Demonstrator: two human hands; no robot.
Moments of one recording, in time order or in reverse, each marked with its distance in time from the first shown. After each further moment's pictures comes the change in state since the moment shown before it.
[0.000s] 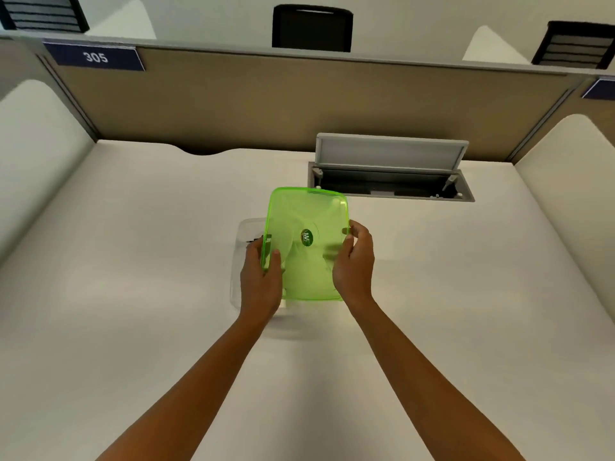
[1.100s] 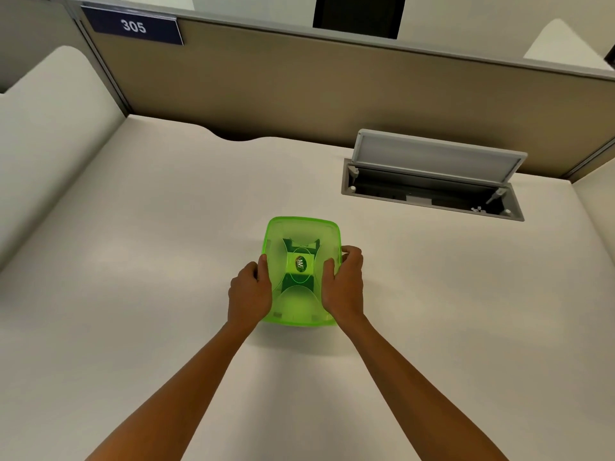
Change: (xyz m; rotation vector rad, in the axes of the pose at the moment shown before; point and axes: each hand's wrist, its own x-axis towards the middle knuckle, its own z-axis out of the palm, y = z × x) left_hand 0.058 -0.073 -0.044 0.431 0.071 -0.186; right_hand -0.014 0.031 0.077 -0.228 -0.236 0.077
